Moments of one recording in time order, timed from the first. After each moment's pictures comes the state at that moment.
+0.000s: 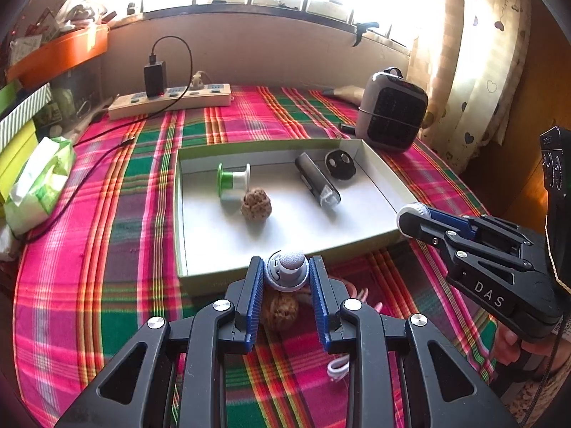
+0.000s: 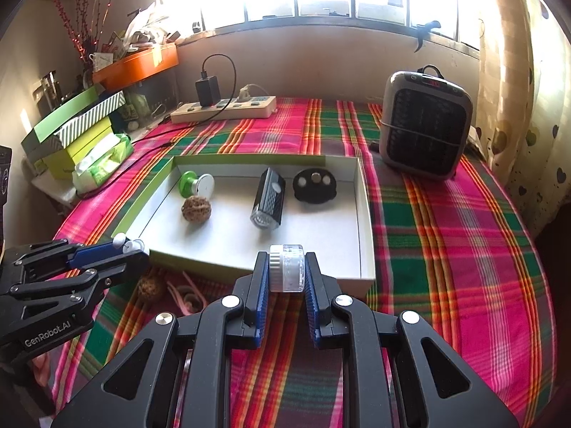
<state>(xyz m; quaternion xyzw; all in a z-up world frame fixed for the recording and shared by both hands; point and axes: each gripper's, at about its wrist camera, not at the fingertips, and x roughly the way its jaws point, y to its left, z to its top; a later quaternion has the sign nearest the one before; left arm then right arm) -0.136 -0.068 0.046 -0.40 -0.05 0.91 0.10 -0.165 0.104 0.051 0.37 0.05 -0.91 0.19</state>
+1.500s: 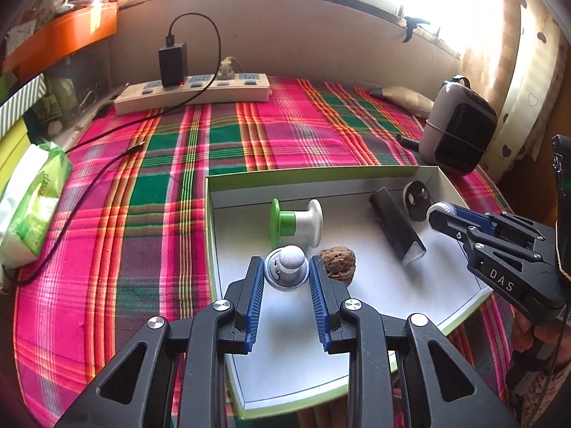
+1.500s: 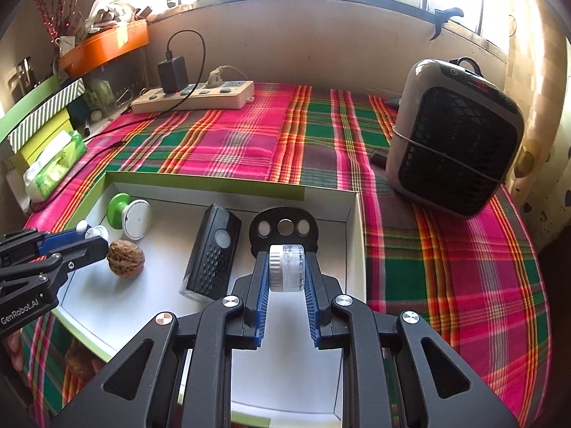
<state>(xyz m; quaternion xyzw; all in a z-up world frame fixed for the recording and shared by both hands) -0.215 -0.099 0.024 -0.43 -0.05 0.90 0.05 -0.259 0.090 0.027 0.41 0.08 -0.89 0.17</state>
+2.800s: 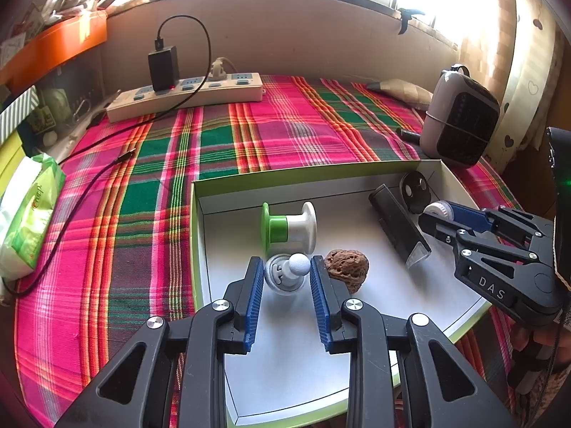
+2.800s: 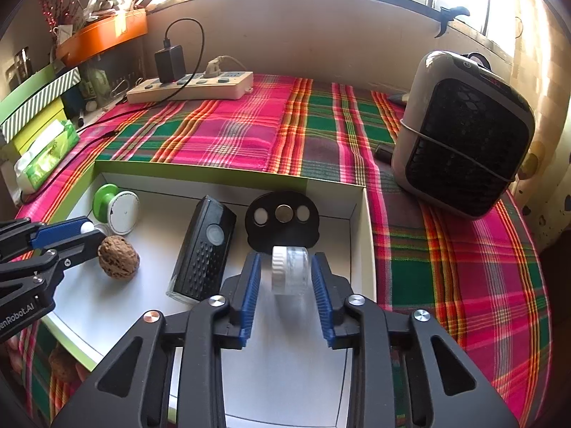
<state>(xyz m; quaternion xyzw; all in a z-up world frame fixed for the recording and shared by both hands) -0.223 -0.090 0.017 -0.43 -0.03 0.90 0.05 -0.265 0.086 0.018 0.41 0.10 -0.89 0.16</state>
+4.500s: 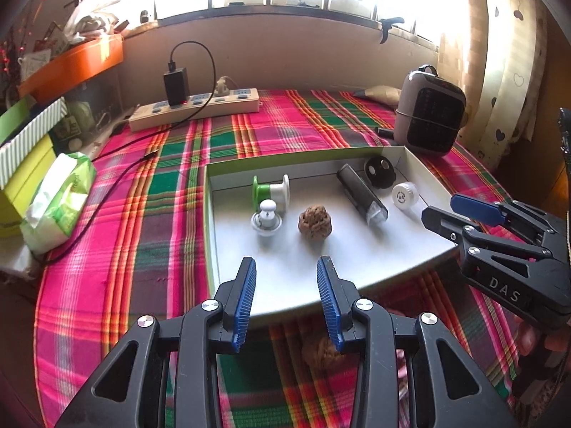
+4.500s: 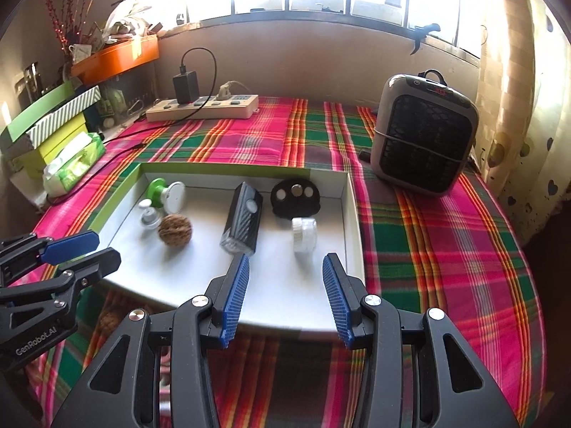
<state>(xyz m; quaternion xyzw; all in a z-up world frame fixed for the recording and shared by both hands) -0.156 -0.074 0.038 -0.40 -0.01 0.92 0.03 -0.194 0.095 0.044 0.37 0.07 -0.91 0.15</state>
